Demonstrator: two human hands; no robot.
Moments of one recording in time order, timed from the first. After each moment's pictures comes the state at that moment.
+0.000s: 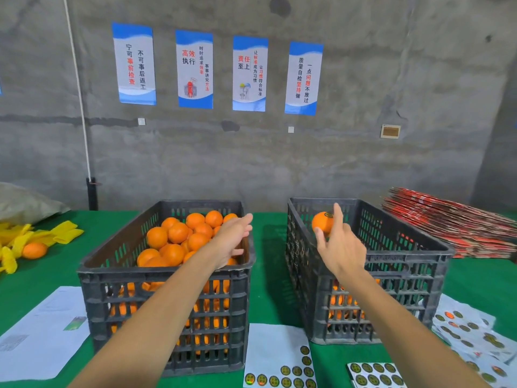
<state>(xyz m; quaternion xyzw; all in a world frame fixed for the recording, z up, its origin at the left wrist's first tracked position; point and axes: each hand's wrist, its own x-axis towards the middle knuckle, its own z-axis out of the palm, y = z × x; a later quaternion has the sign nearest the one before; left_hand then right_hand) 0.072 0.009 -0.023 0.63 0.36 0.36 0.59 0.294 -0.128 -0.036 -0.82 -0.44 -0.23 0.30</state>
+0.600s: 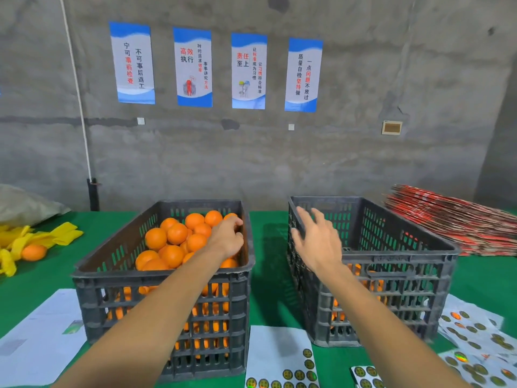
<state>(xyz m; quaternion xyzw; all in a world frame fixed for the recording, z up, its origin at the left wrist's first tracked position) 0.072 0.042 -0.034 0.80 0.46 0.32 0.23 0.255 -0.106 -0.023 -0.78 -0.52 -0.19 0.28</state>
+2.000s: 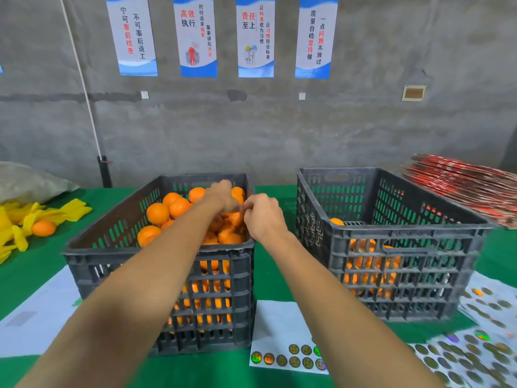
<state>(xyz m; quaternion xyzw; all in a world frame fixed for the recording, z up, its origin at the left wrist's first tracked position) 0.076 0.083 -0.003 0.80 0.56 0.18 0.11 0.159 -0.046 -0.020 -0.74 -0.56 0.05 0.37</state>
